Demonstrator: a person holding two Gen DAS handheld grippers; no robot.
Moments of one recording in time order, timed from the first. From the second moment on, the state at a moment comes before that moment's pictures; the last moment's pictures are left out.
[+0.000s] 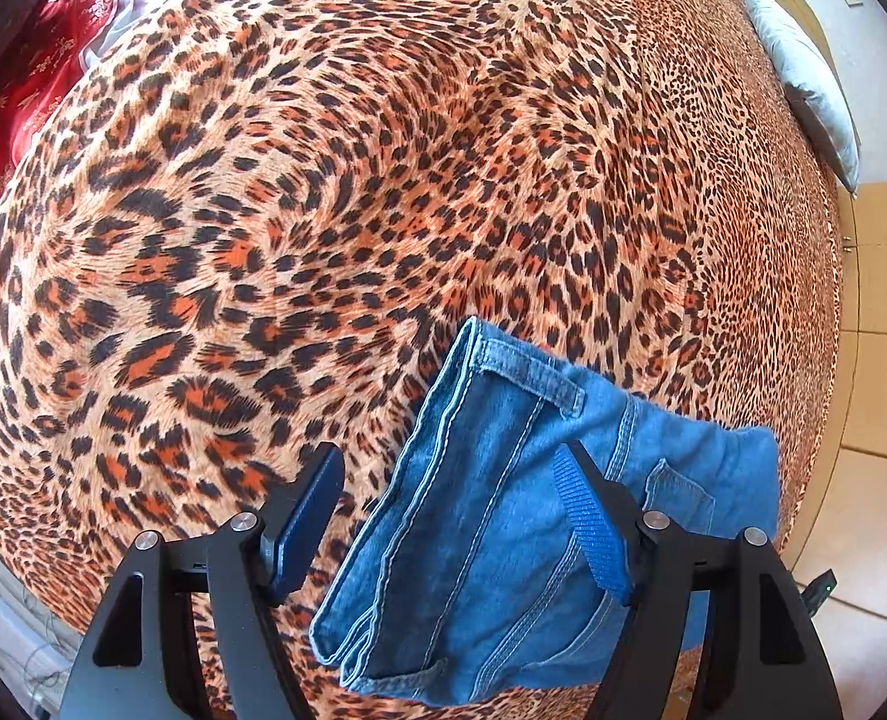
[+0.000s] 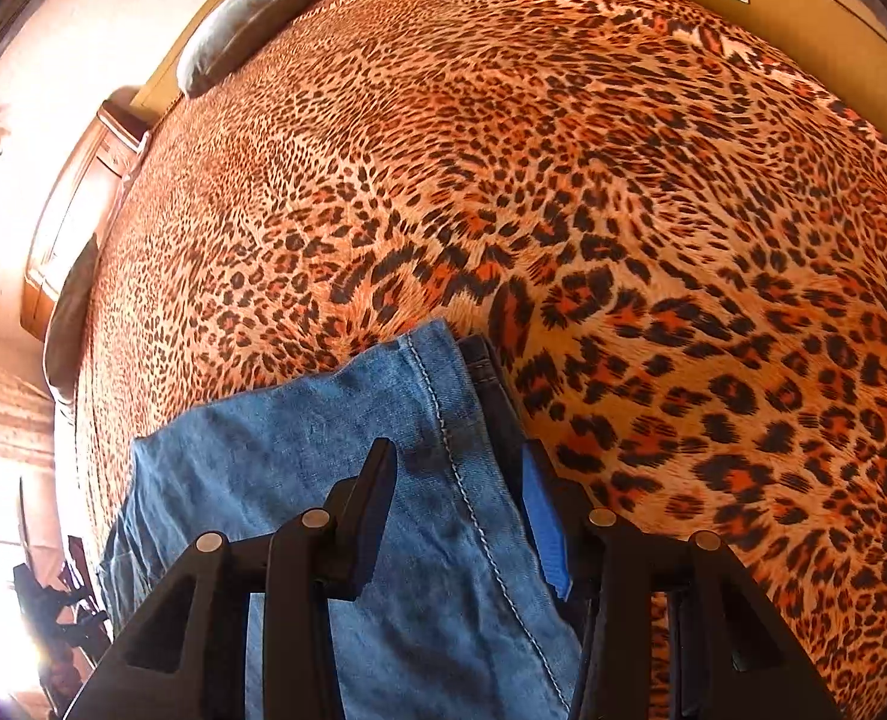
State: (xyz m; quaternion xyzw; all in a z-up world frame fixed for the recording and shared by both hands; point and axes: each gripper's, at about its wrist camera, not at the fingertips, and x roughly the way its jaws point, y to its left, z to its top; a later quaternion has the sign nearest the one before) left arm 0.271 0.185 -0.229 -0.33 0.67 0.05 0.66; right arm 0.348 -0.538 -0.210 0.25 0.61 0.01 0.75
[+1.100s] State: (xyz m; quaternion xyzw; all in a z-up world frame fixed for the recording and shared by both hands) left arm 0.224 0.062 -0.246 -0.11 0.70 -0.03 0.70; right arm 0.250 -0.540 -0.193 0.34 0.59 0.00 0.73
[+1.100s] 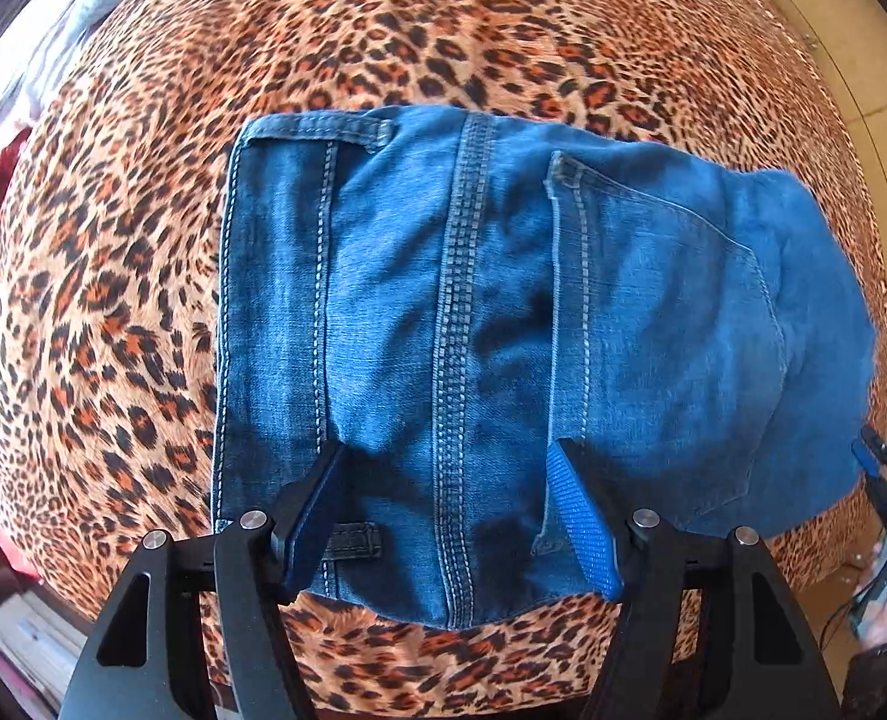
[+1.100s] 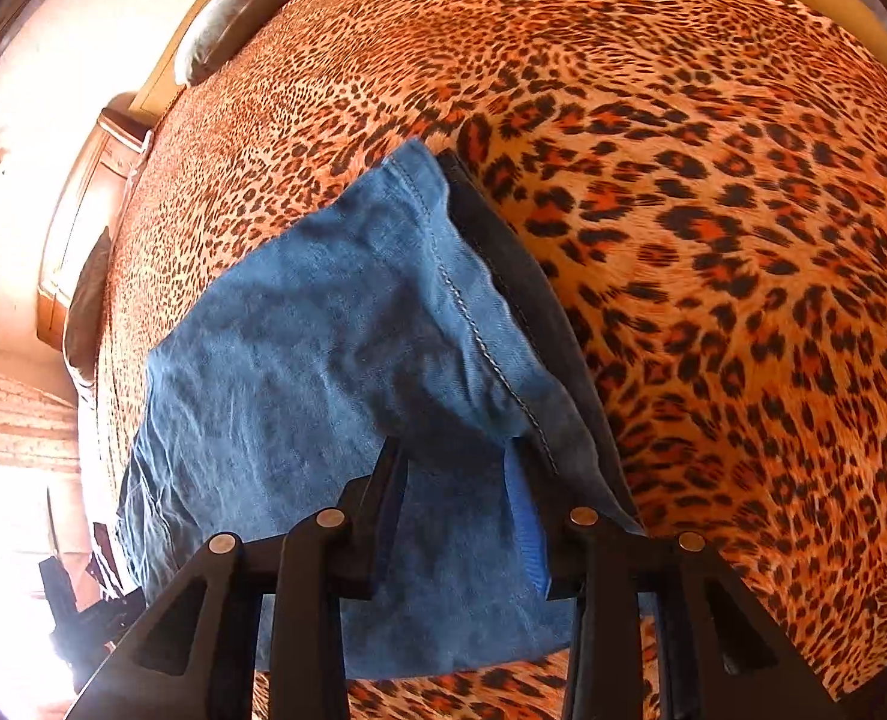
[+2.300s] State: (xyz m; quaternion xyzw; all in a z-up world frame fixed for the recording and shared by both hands) left arm 0.370 -0.381 -0.206 0.19 0.72 -0.29 0.60; right arm 0.140 -0.575 -0.297 0.73 0.35 0.03 0.59
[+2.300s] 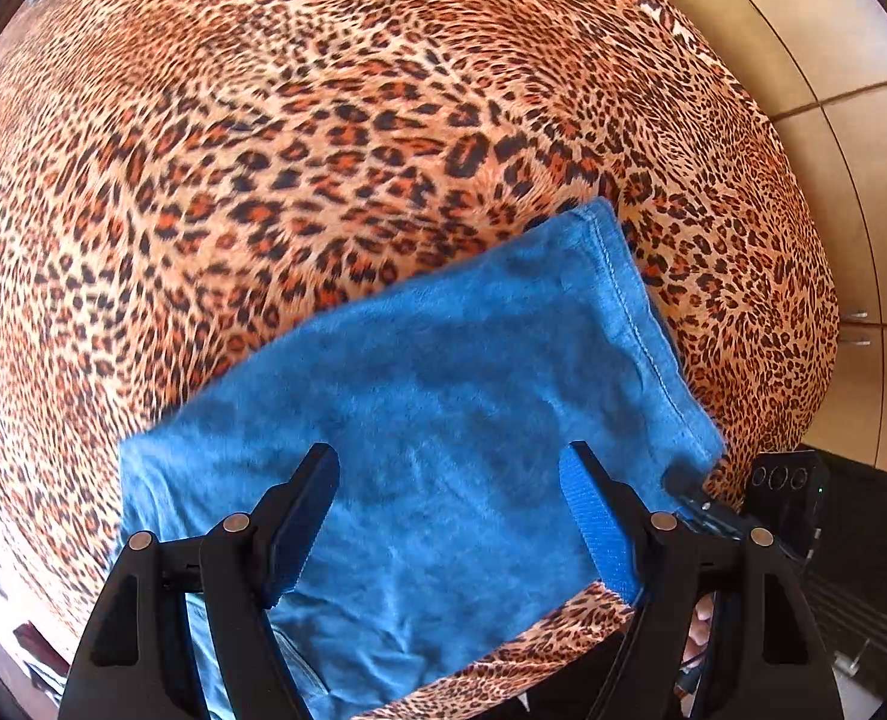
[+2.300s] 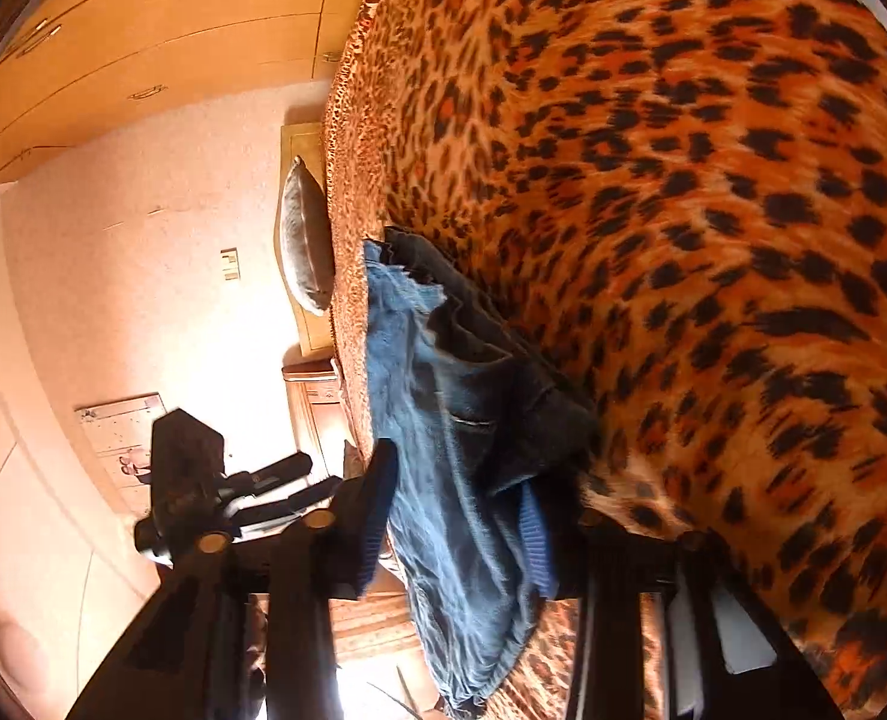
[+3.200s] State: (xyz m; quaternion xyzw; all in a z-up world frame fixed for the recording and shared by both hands) left arm 0.347 -0.558 -0.306 0.50 0.63 -0.53 0.27; right arm 0.129 -0.550 -0.275 0.70 0.33 0.00 0.63
